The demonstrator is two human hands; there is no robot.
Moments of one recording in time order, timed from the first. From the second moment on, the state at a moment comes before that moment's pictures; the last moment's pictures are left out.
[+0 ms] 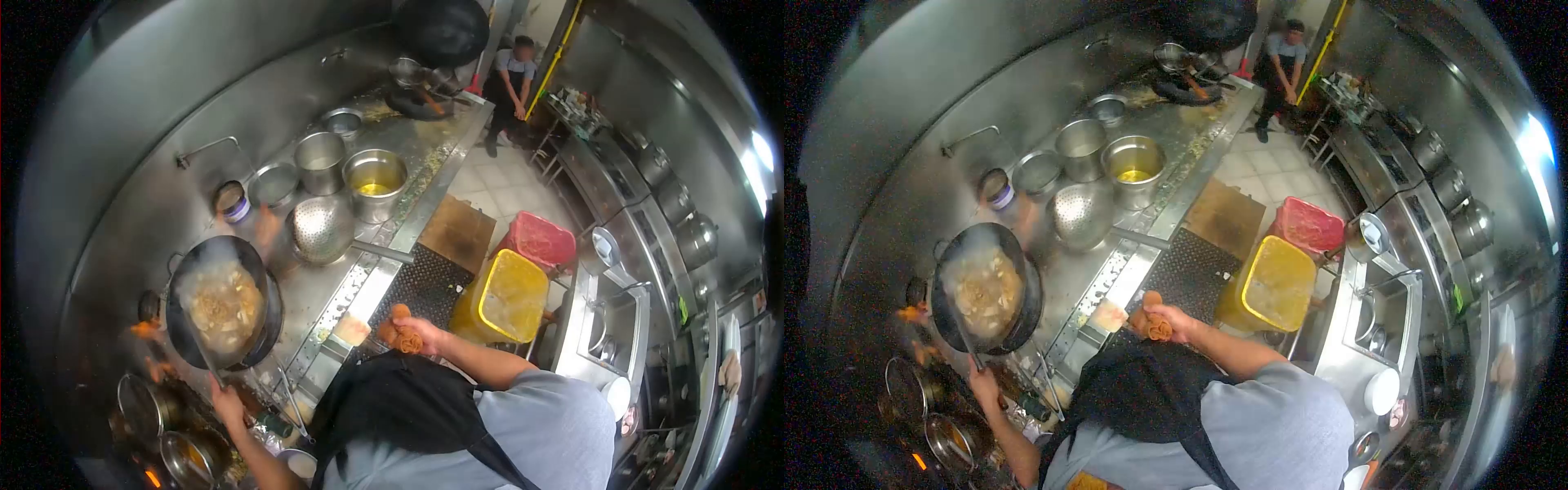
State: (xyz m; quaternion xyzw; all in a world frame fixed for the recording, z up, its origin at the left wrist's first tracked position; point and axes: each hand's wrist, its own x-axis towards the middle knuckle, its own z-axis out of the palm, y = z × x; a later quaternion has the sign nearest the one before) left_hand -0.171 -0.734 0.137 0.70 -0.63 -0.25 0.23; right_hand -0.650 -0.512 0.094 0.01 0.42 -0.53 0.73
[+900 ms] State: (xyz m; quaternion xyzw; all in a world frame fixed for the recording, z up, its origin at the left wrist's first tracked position) left_hand -0.207 -0.667 0.176 0.46 -0.06 -0.78 0.42; right_hand -0.673 -0.507 0.108 0.06 0.44 -0.52 0.73
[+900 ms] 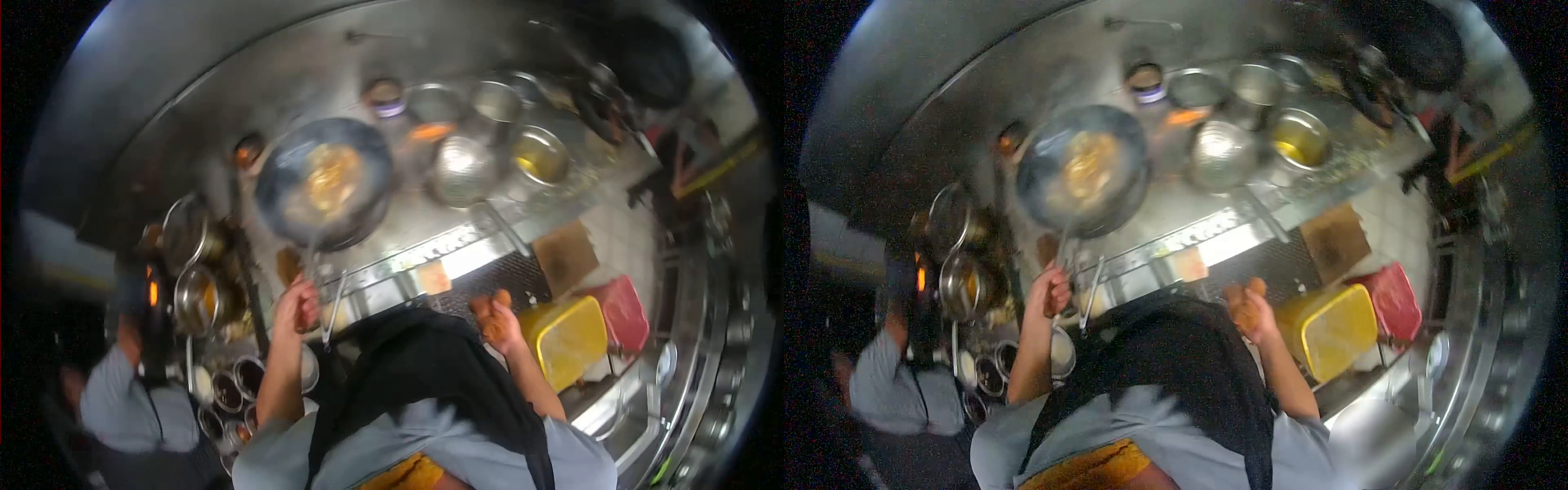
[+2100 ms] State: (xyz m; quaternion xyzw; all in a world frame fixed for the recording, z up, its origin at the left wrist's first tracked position) left_hand -0.200 -0.754 0.171 0.68 -0.67 -0.24 0.15; right_hand -0.661 -0.505 0.055 0.04 0.37 -0.47 0.80
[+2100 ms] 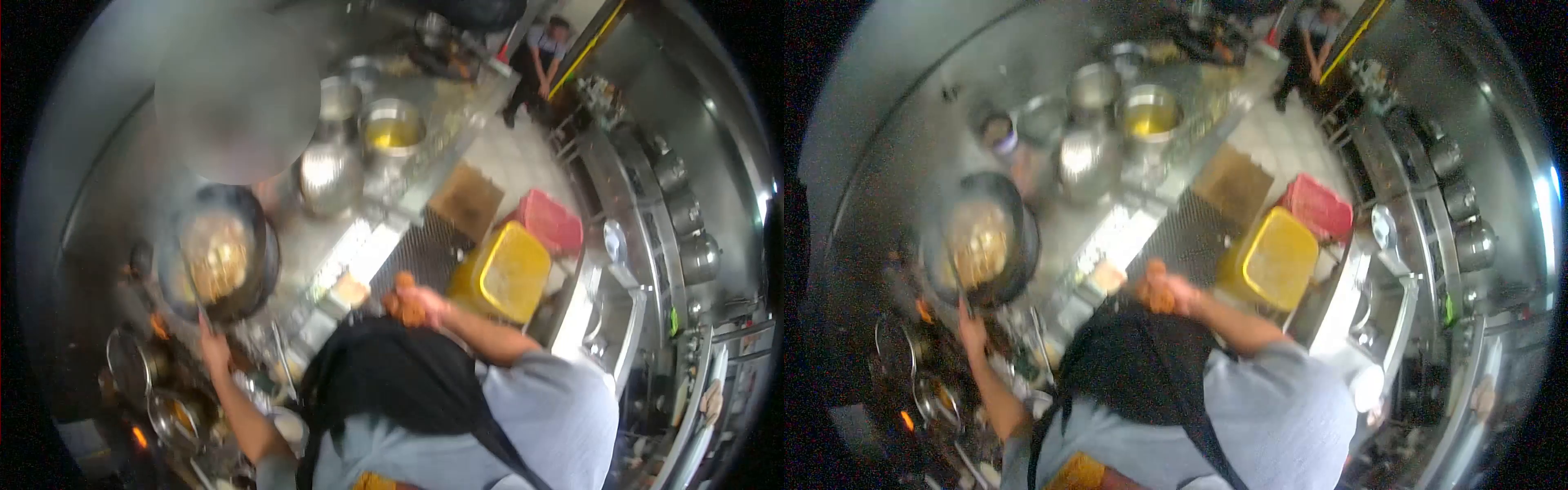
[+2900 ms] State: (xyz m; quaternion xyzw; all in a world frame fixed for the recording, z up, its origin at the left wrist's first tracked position) left_hand -0.223 -0.610 0.187 0.73 -0.53 -0.33 0.26; right_hand -0.703 -0.566 0.100 -0.07 0.46 -0.40 0.79
